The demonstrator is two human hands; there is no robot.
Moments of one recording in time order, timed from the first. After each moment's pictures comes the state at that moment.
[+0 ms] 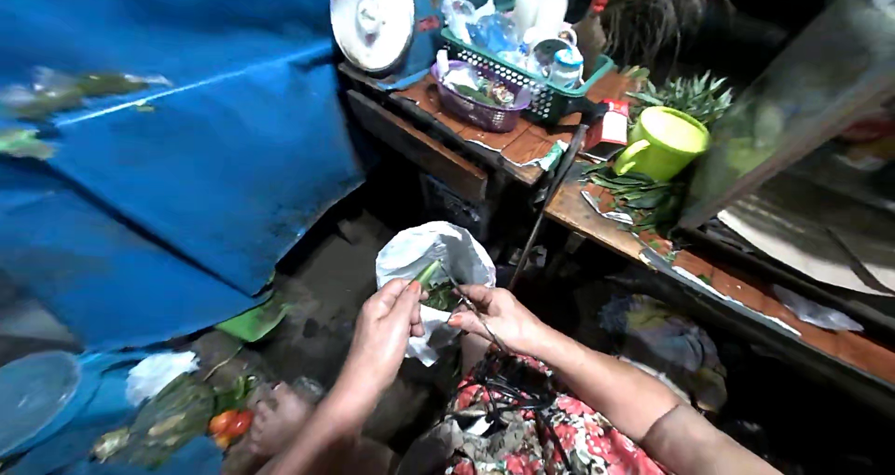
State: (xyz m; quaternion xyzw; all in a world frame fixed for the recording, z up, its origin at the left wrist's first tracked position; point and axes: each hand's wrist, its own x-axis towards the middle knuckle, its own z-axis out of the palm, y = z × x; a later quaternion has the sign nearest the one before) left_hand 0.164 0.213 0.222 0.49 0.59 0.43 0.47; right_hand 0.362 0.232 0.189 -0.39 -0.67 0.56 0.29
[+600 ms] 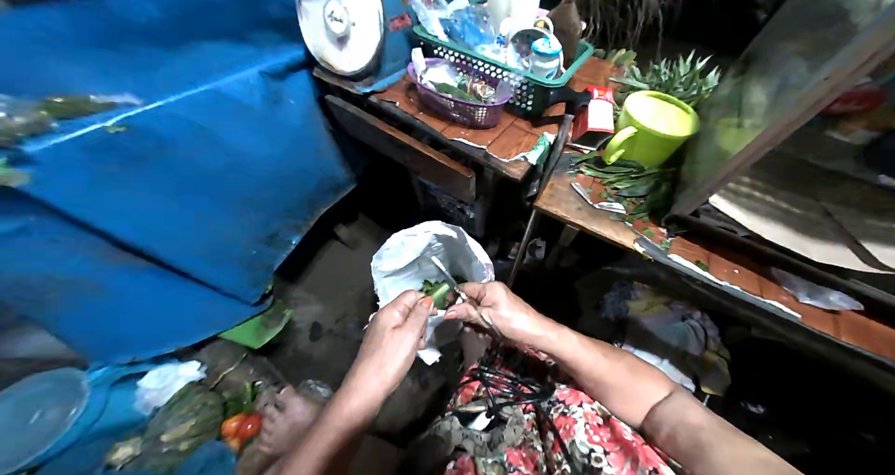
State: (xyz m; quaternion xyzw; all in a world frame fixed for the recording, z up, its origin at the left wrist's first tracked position) left_hand 0.166 0.210 0.220 0.57 0.59 0.32 0.47; right_hand 0.366 0.239 0.186 -0.38 -0.65 0.59 0.29
